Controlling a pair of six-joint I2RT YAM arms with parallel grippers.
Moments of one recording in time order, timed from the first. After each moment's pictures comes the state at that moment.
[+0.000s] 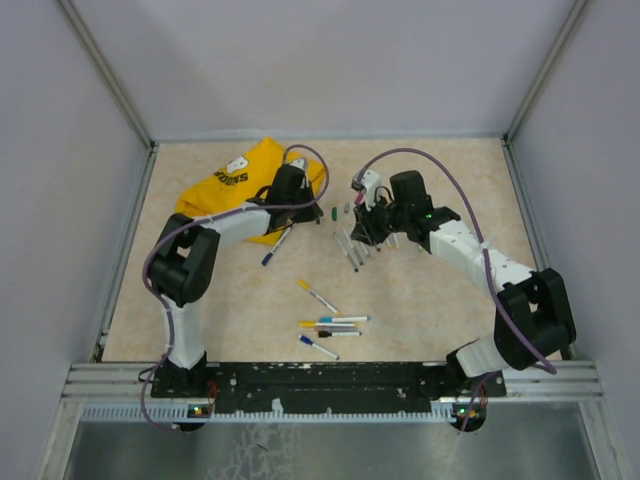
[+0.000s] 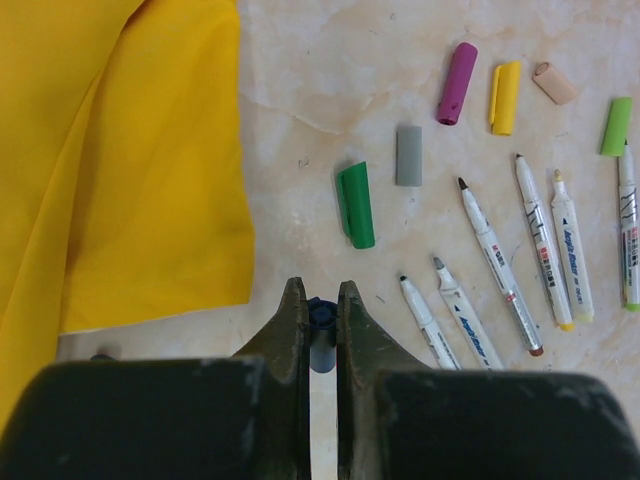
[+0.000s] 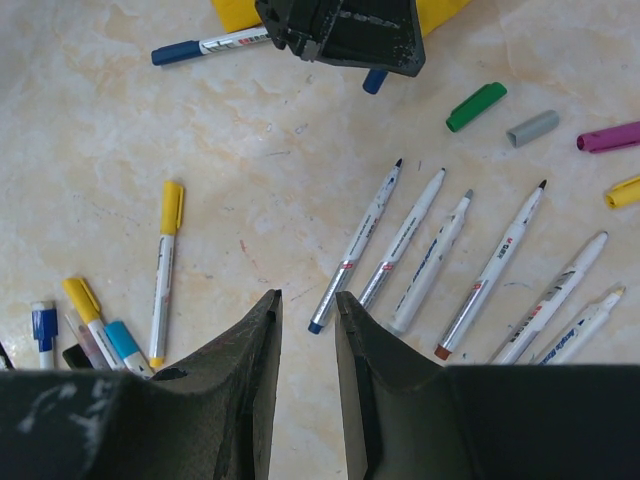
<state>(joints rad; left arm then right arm) -0.55 1.96 1.29 0.03 0.02 -0.54 0.44 1.43 1.02 -0.29 -0.50 -0.19</state>
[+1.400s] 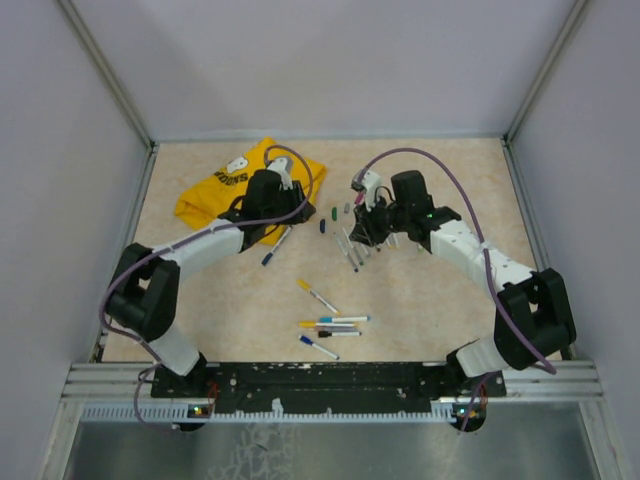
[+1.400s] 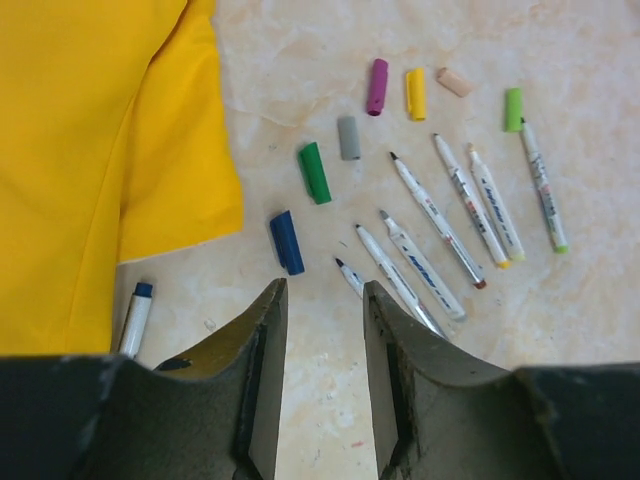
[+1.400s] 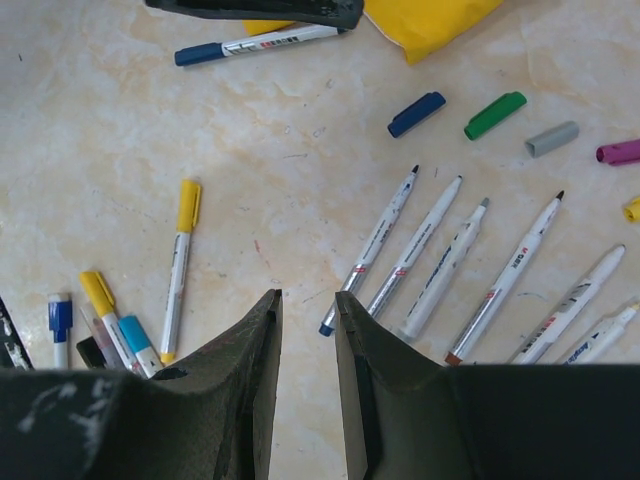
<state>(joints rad) -0.54 1.71 1.11 0.08 0.04 -0.47 0.43 1.43 1.02 -0.29 -0.54 -0.20</state>
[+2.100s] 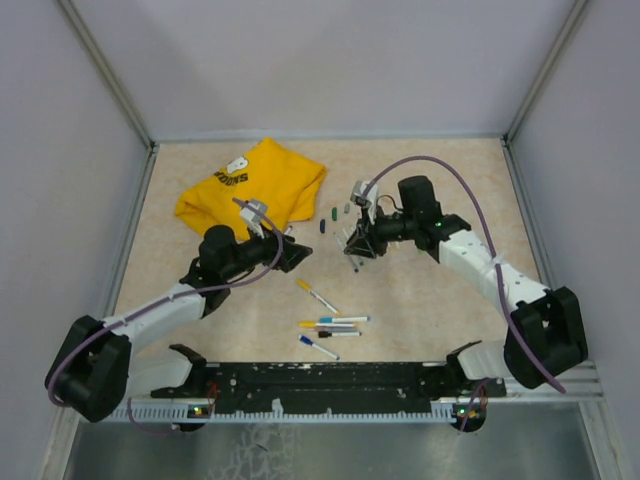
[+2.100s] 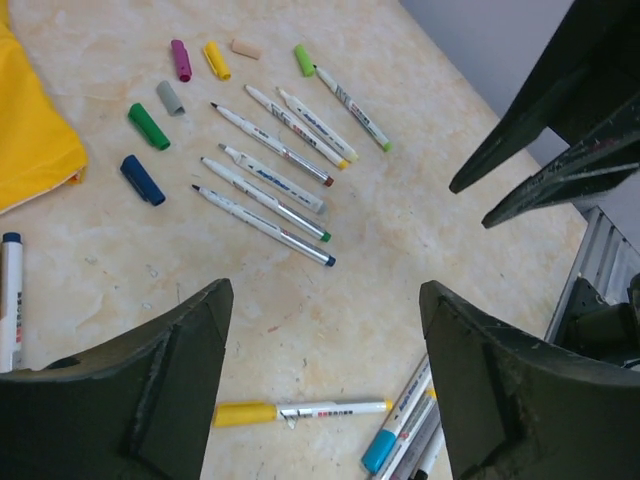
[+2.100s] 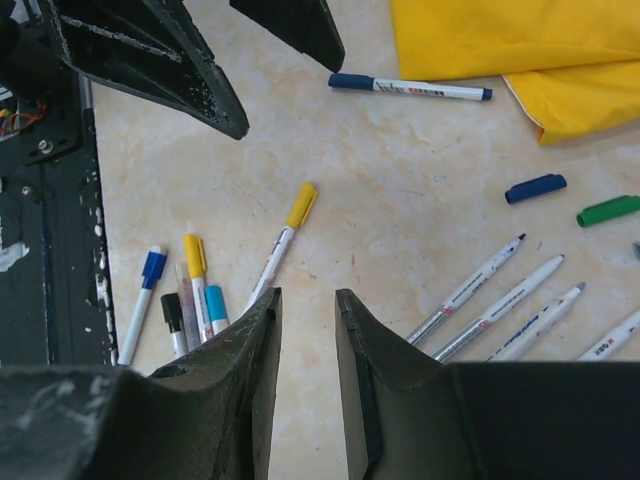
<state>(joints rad) -0.53 1.20 0.51 0.53 0.38 -0.43 0.43 1.34 0.97 -0.30 -0.83 -0.33</state>
